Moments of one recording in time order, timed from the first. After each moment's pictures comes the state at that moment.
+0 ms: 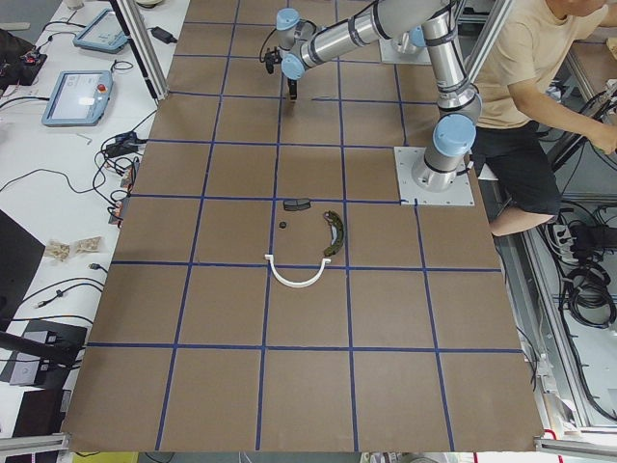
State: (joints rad) left arm -2.01 -2.14 -1.69 -0.90 1.53 -0.56; right arm 1.60 -1.51 1.52 -1.66 -1.53 0.09
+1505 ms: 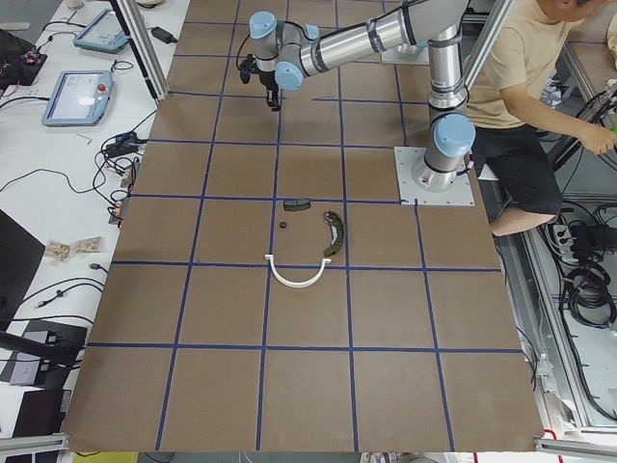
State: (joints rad) left arm -1.63 -1.90 -1.70 -1.17 1.54 0.03; right arm 1.60 -1.51 1.51 -1.66 -1.53 0.09
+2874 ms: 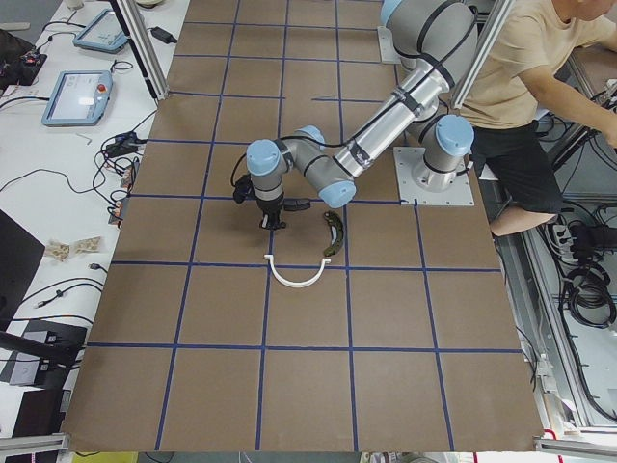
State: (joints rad) left arm -0.92 -1.98 -1.82 -0.92 1.60 0.96; right arm 1.60 -1.51 1.51 -1.66 -1.53 0.09
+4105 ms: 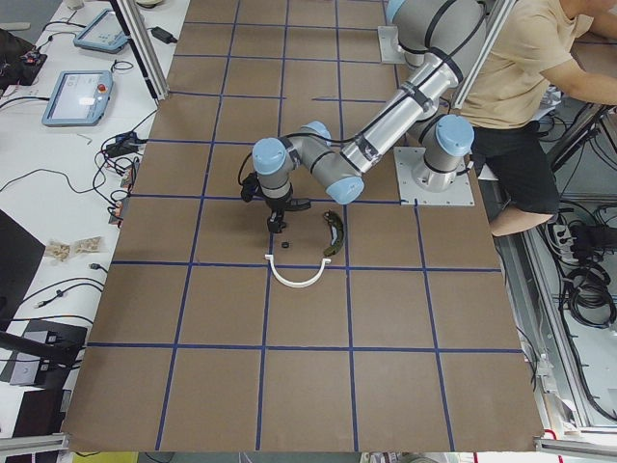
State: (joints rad) left arm -0.98 -1.86 -1.84 -1.08 1.60 0.83; right arm 1.60 -1.51 1.51 -1.66 -1.53 0.09
